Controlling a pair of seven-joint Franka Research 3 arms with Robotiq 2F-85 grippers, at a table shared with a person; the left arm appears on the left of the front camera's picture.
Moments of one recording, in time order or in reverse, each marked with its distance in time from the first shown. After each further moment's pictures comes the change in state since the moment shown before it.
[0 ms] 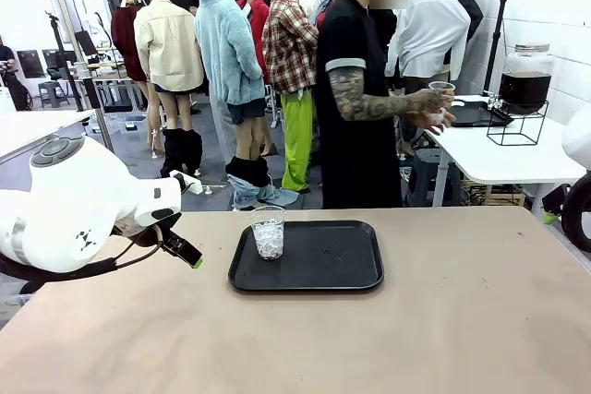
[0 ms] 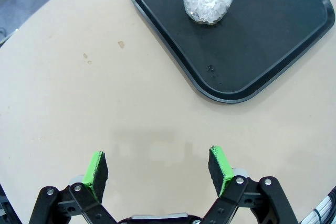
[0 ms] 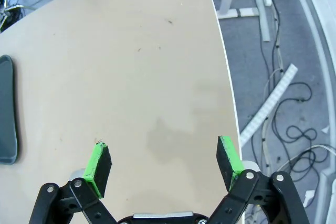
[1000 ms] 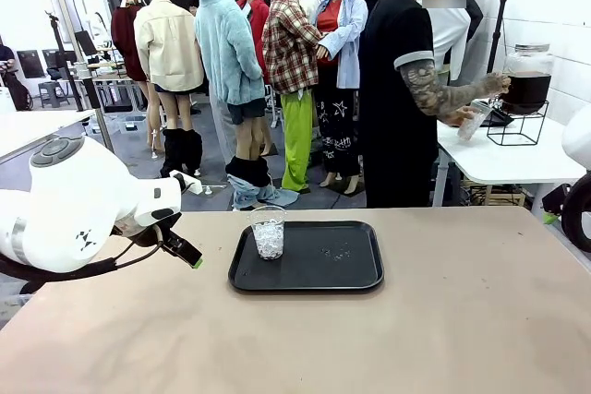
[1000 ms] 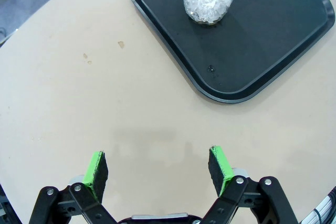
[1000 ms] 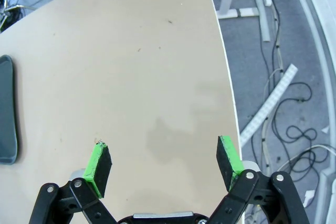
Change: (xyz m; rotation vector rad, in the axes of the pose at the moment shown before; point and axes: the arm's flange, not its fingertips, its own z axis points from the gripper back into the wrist) left arm 0.000 0.000 0.000 0.000 0.000 0.000; right arm 0.000 0.000 0.000 0.000 0.000 0.000
